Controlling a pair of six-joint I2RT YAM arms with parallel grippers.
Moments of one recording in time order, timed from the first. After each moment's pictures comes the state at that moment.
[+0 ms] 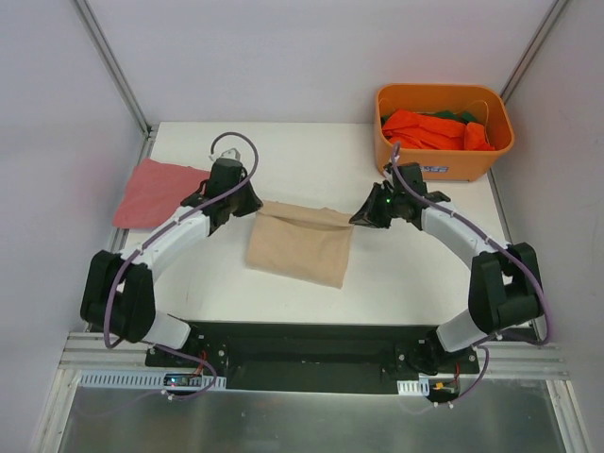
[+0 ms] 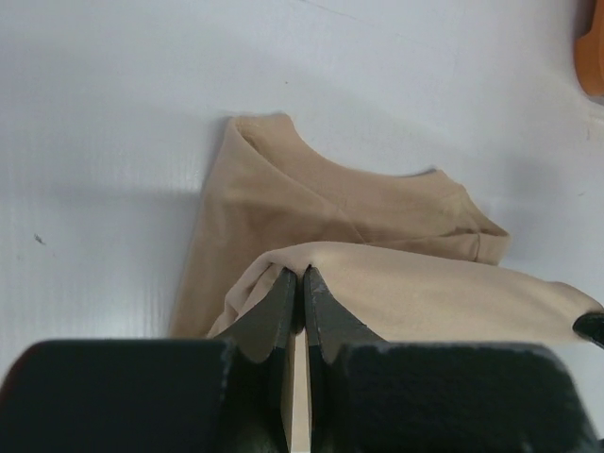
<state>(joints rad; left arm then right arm) -0.38 1.39 0.96 -0.26 -0.02 -0.67 0.33 1.52 1.02 -0.39 -0.41 0.69</state>
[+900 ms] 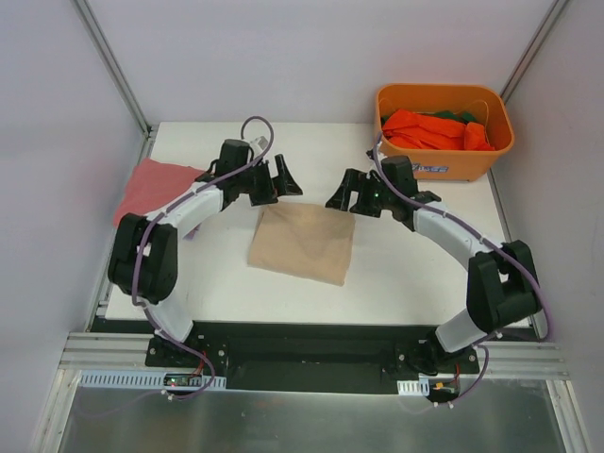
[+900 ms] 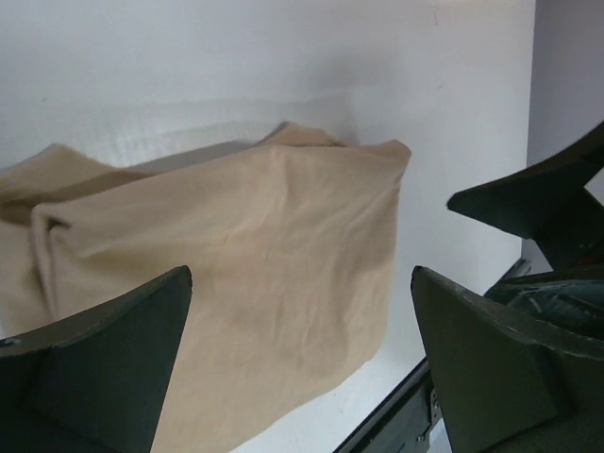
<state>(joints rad) -0.32 1.67 1.16 -0.17 0.48 -0.63 0.40 1.53 1.05 -0.18 -0.40 0.53</state>
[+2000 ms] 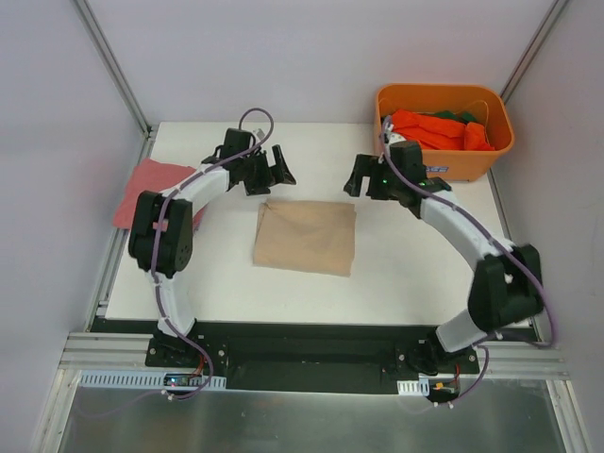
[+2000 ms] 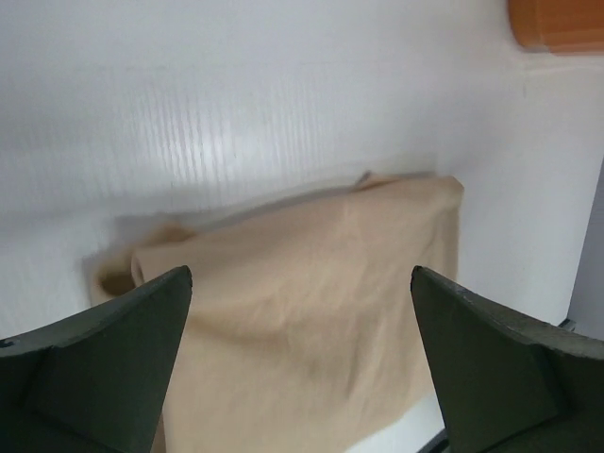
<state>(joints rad) -0.27 2.01 1.46 -0.27 0.44 -0.58 0.37 1.66 1.23 -0.31 -0.18 0.38</state>
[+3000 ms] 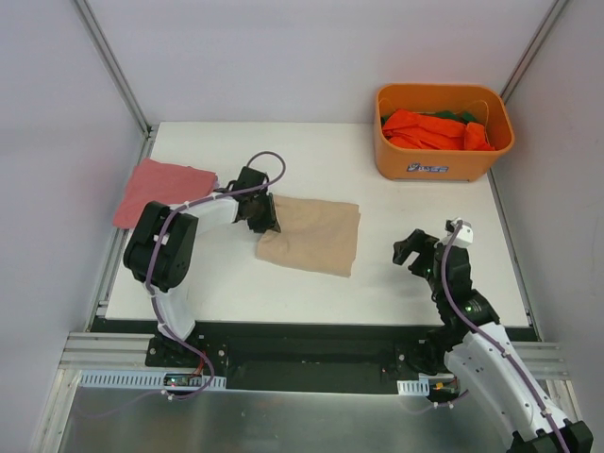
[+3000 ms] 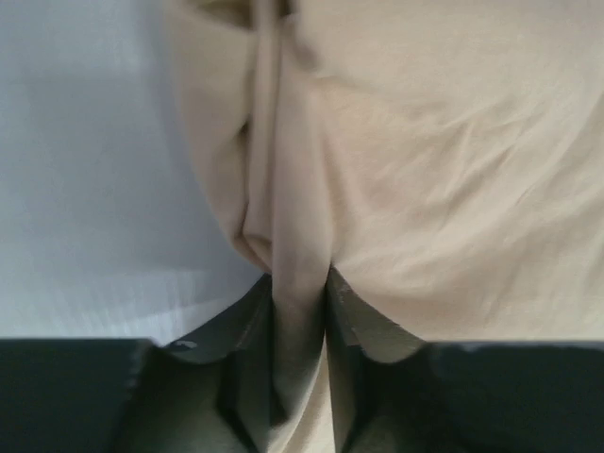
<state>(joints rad) -0.37 1.80 1.06 -0.28 0.23 -0.57 0.36 0.48 0.33 -0.30 0.25 0.56</state>
